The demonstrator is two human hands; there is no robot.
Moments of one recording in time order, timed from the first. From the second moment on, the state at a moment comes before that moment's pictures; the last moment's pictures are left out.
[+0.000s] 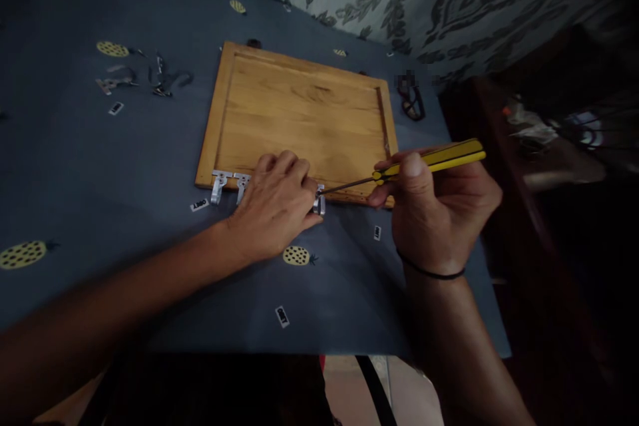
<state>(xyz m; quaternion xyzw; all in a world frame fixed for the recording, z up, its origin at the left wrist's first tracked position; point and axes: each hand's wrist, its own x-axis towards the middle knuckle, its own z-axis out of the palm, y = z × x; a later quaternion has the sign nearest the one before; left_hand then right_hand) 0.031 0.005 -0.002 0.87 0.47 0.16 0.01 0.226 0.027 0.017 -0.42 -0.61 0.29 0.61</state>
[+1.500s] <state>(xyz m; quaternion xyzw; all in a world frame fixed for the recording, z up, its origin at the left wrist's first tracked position) 0.030 0.006 -0.001 0.87 0.47 0.16 0.02 0.234 0.019 0.033 -0.43 -0.69 0.25 0.53</state>
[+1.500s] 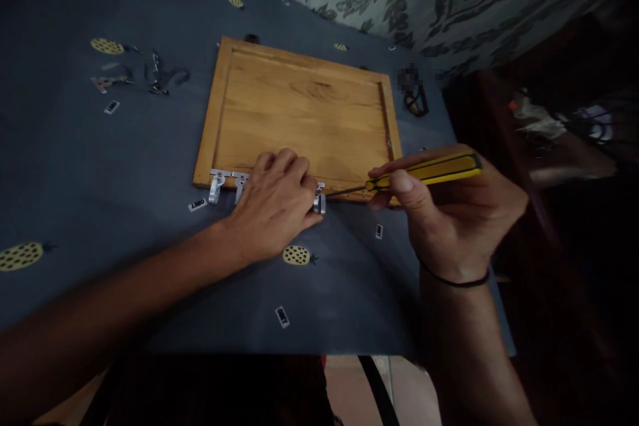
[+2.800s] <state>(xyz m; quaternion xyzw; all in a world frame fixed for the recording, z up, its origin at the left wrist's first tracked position) 0.031 0.006 -0.003 0.87 0.47 0.16 0.02 0.231 0.029 0.043 -0.42 -0.67 0.33 0.51</state>
